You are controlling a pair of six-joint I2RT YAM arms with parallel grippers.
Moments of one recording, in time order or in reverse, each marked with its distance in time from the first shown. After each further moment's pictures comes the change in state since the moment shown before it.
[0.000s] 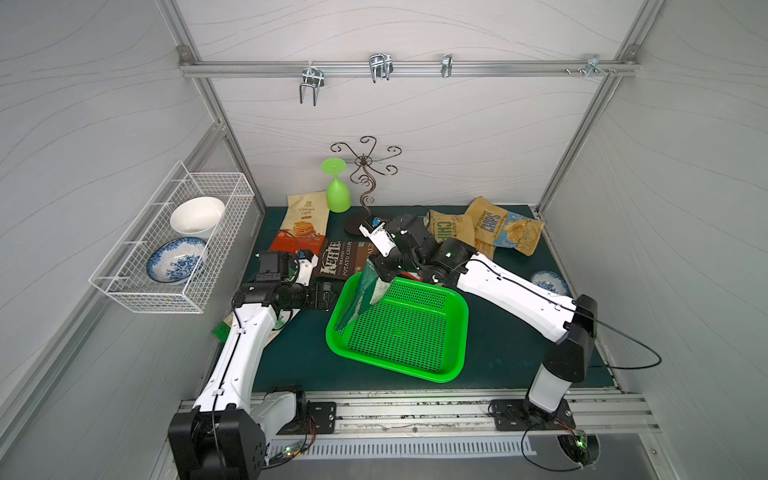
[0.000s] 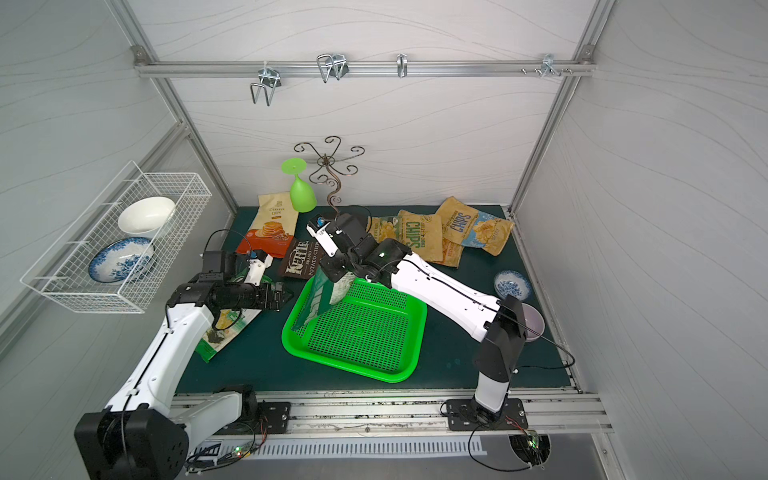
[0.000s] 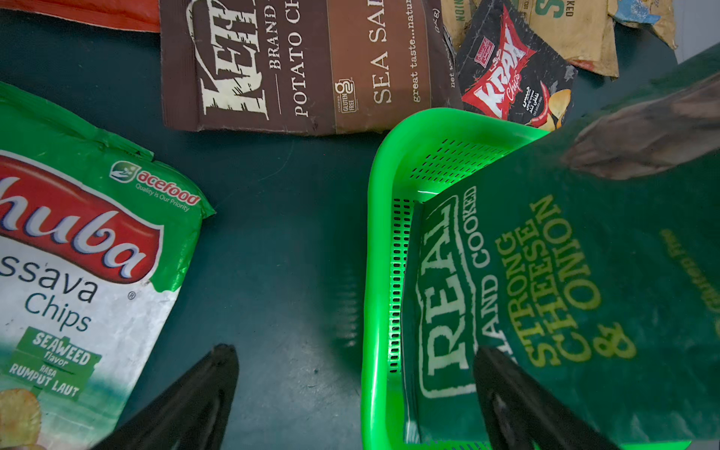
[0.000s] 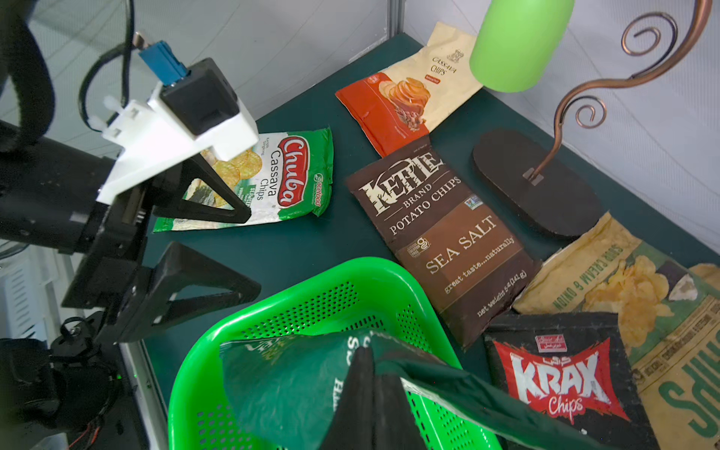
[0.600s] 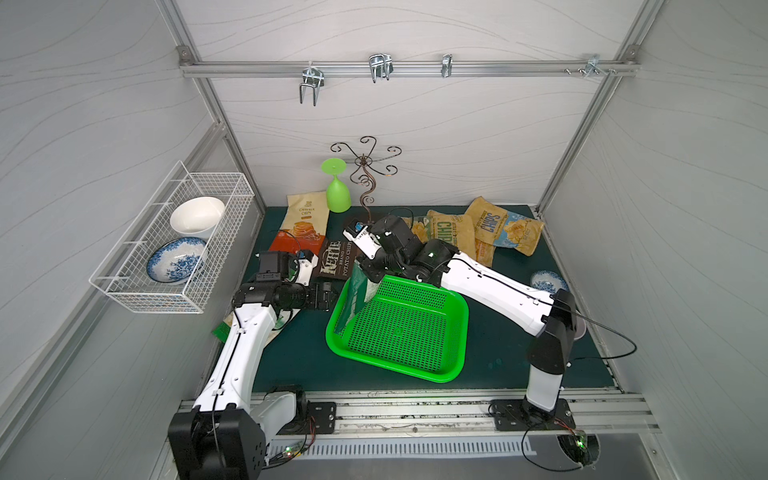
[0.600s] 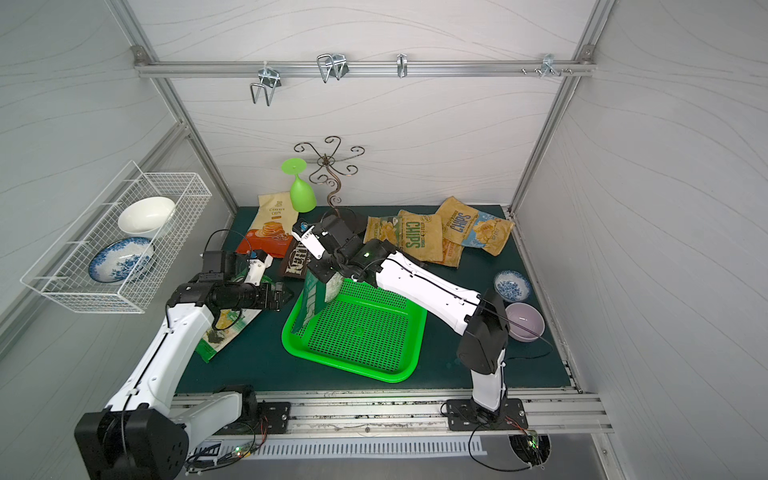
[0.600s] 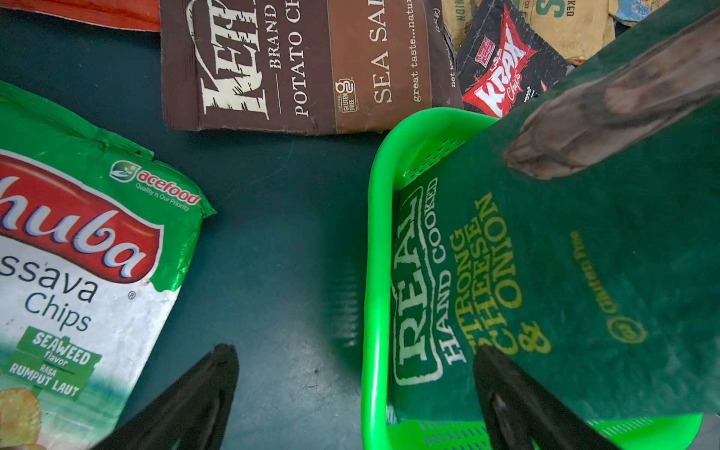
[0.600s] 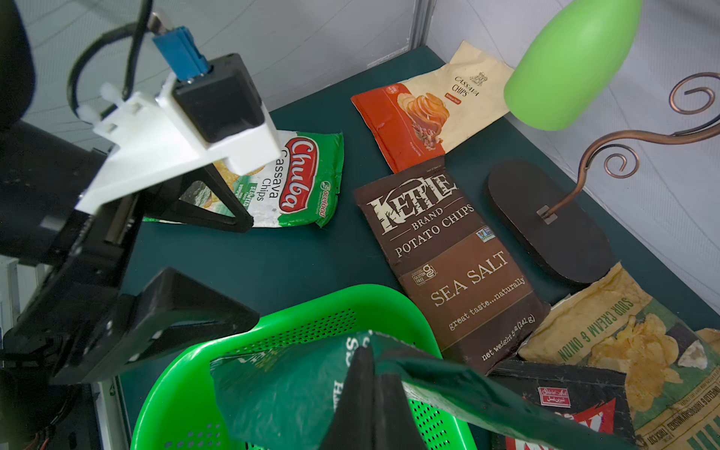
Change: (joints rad) left arm 0.000 0.002 0.000 0.000 0.000 0.000; right arm 0.023 0.087 0.064 0.029 -0.013 -0.091
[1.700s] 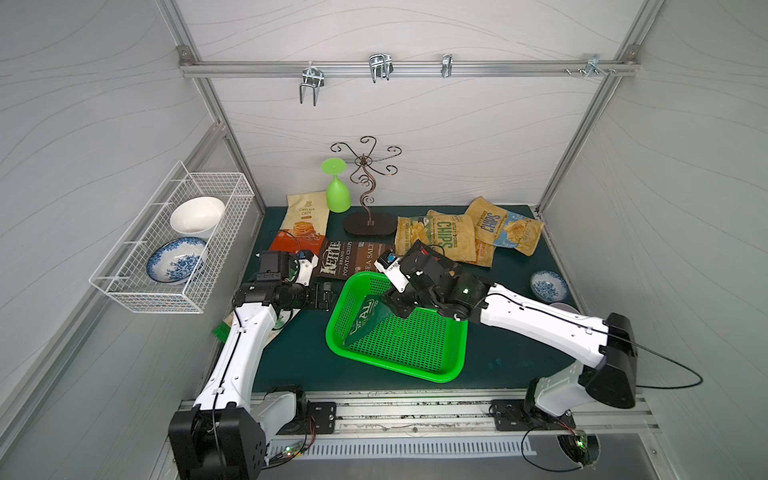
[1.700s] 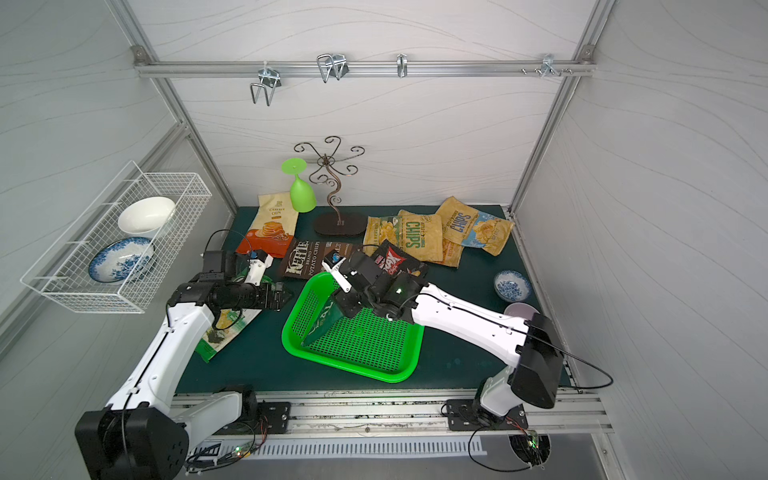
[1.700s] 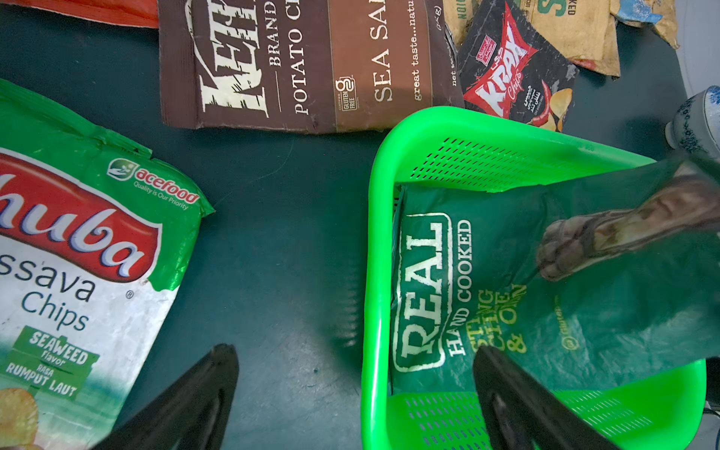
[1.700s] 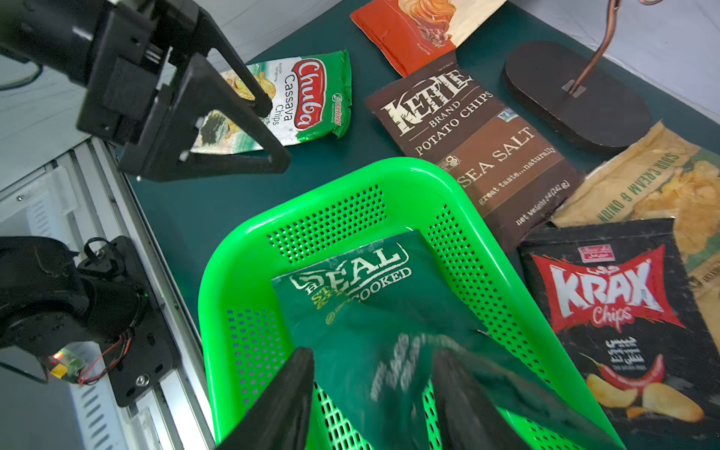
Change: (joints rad) left arm 0.000 0.004 0.000 0.000 0.002 -0.002; right arm 0.067 -0.400 -0.526 0.051 0.062 0.216
